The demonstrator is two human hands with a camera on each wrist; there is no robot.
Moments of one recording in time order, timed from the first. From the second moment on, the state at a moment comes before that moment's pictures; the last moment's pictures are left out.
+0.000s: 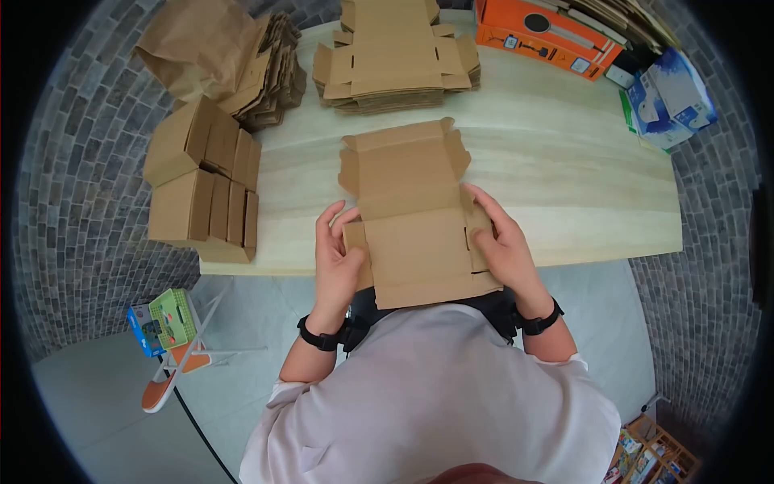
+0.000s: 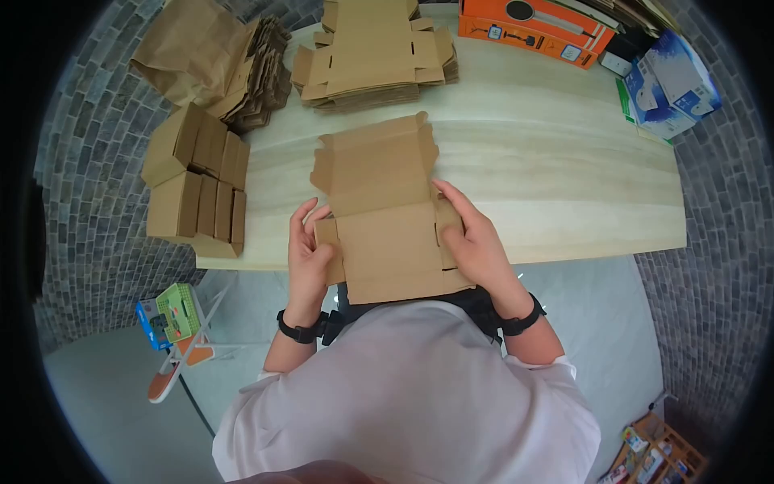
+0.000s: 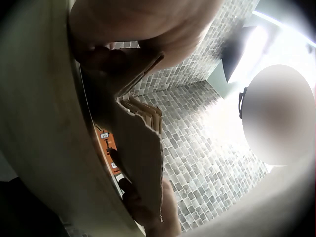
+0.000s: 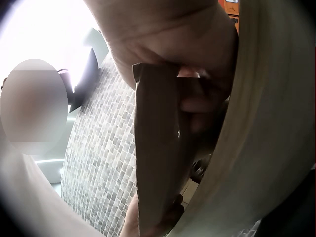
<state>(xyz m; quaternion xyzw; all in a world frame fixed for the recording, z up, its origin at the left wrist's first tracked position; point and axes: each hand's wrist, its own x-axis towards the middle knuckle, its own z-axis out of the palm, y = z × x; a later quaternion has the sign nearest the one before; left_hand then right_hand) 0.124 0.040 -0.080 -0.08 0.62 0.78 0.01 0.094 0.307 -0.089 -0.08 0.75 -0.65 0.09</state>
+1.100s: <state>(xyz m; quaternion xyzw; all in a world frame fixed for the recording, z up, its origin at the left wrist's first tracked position) 0.107 0.021 -0.082 -0.13 0.58 0.80 0.02 0.109 0.340 -0.075 -0.04 0.56 -0.81 0.17</state>
